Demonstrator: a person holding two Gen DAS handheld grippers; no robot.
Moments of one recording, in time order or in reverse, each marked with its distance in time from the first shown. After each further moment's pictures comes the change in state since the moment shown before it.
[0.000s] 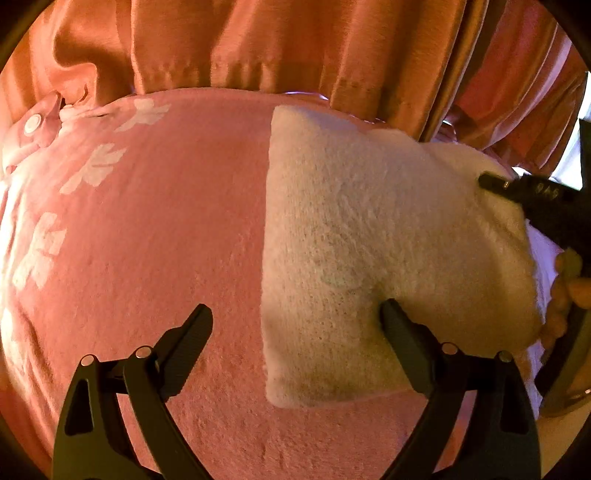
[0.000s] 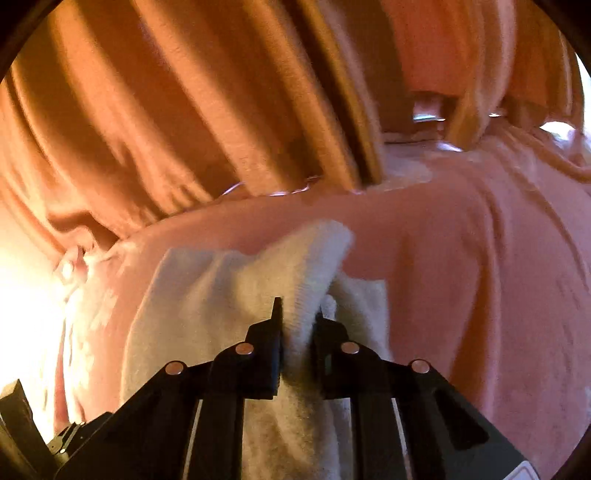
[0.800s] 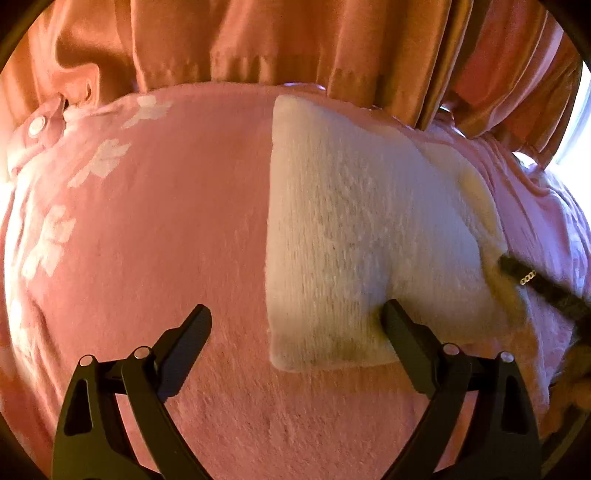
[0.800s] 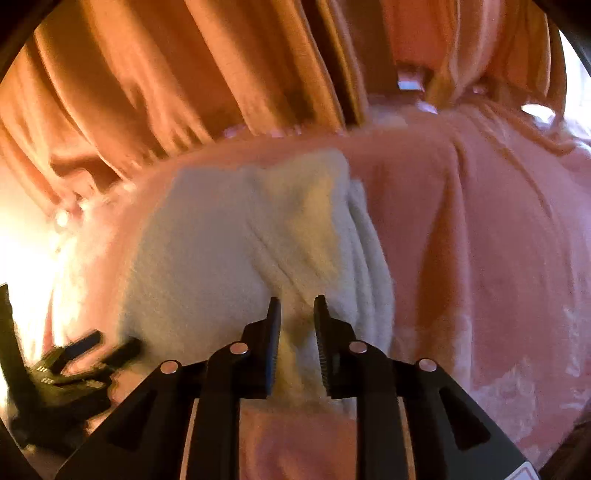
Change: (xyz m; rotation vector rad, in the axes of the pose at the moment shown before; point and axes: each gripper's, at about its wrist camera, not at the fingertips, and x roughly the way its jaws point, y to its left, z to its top) left arm -0.008 -0.005 -0.019 0.021 0.029 0.028; right arm -0.039 0.002 -0.081 -0.049 0.148 -0.087
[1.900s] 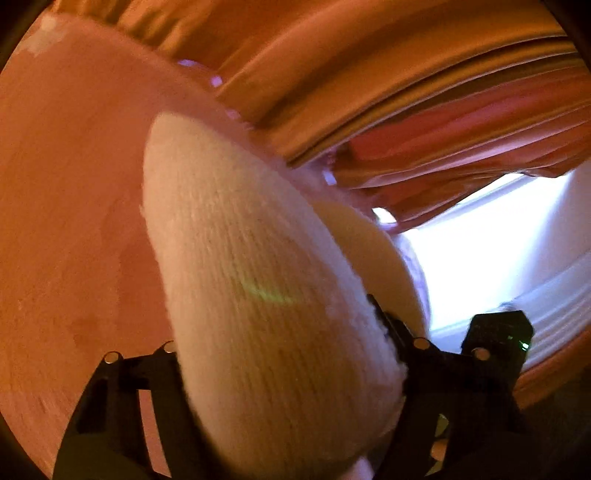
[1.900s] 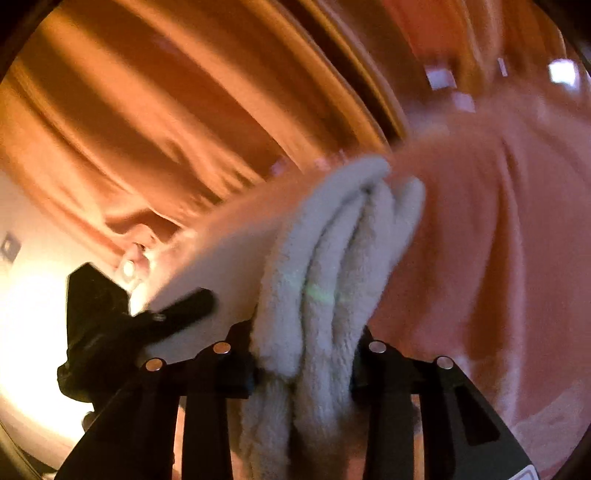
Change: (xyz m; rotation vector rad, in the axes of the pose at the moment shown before) left arm 0.013 -0.003 0.086 -0.269 0.050 -0.761; right arm -0.044 0.001 0.045 0.100 -0.140 0.330
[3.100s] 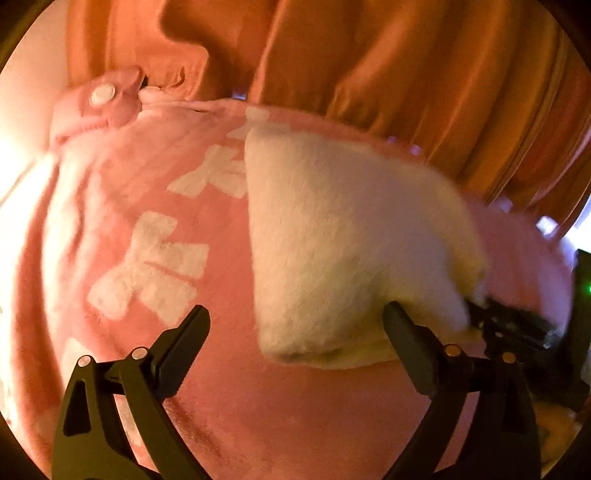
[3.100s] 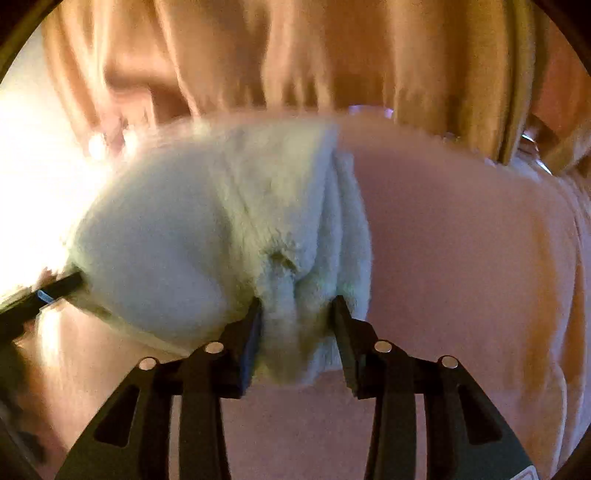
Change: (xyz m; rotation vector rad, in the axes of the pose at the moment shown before) left arm -0.134 0.112 -0.031 0.200 -0.226 0.797; right arm 0.166 0.114 -0.089 -0.425 0.134 -0.251
